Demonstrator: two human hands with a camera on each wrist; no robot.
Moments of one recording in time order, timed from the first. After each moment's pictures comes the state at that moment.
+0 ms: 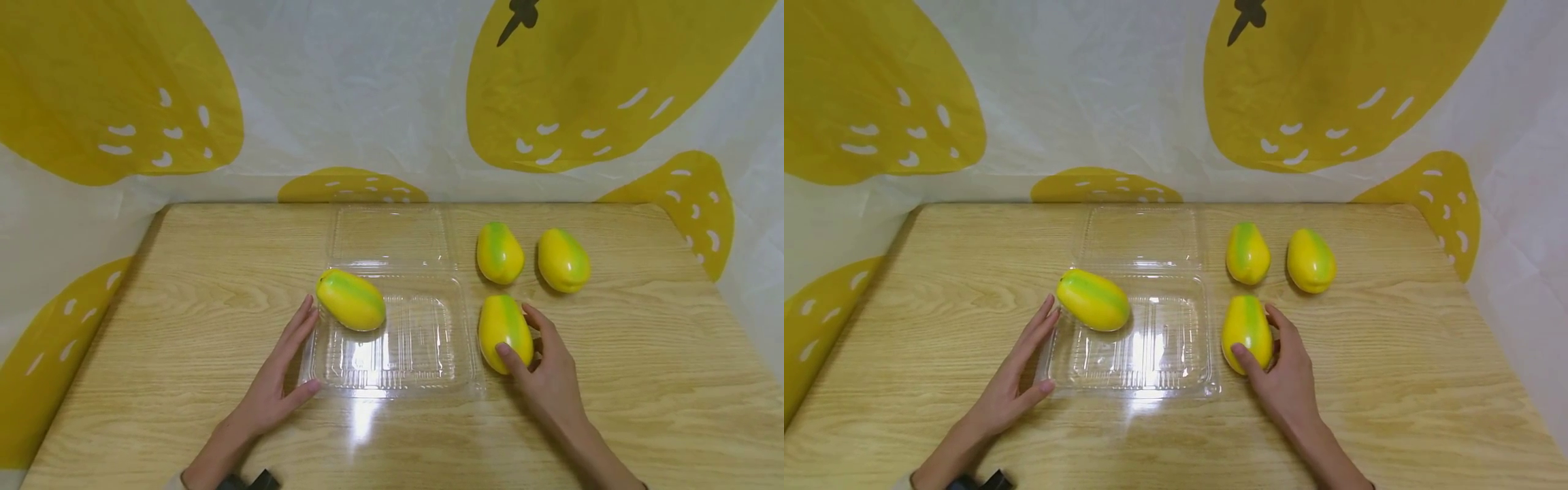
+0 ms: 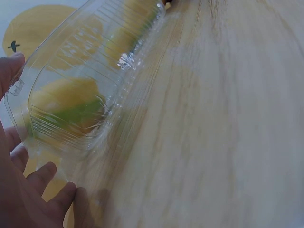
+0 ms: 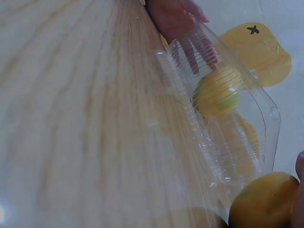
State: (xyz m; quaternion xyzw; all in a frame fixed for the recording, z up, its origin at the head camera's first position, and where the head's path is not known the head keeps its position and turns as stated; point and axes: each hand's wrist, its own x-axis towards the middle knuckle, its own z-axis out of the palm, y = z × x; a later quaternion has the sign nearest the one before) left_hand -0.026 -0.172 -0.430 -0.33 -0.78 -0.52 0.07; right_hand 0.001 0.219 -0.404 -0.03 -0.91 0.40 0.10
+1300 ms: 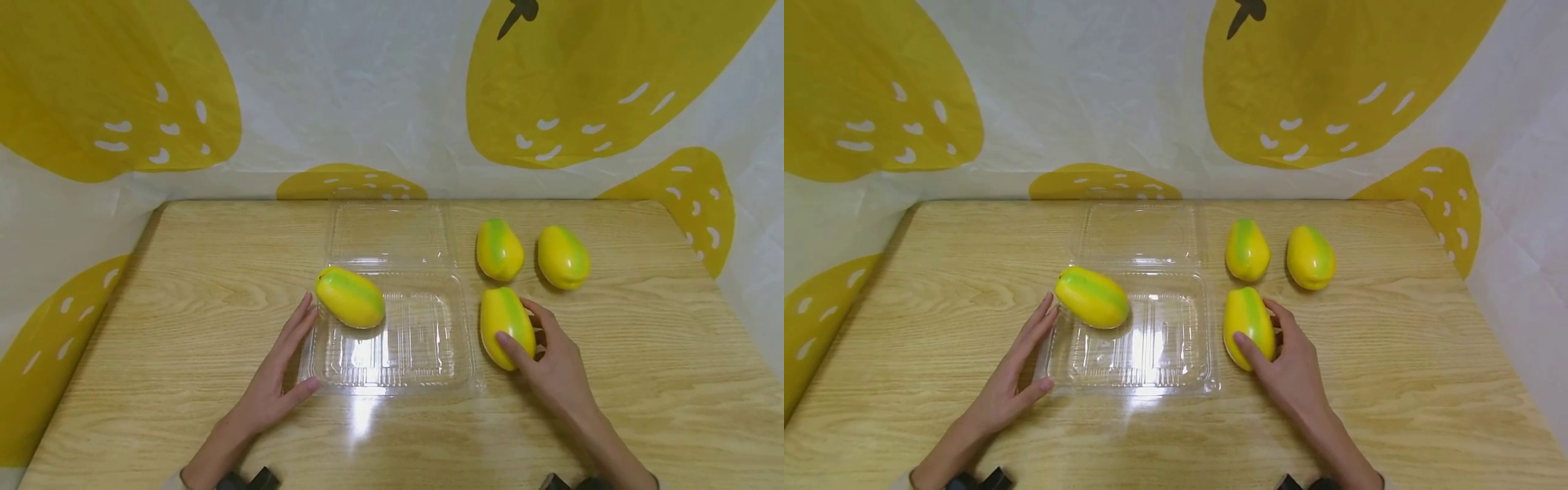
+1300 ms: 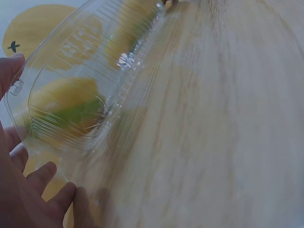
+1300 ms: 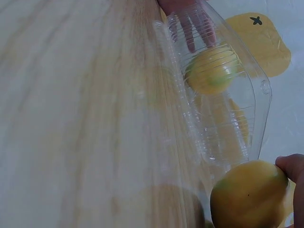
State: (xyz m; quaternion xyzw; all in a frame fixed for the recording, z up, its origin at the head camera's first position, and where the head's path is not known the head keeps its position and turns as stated) left_hand -0.028 -0.173 -0.436 -0.33 -0.78 -0.52 0.07; right_hand -0.006 0.225 -0.386 -0.04 -0.92 0.39 0.03
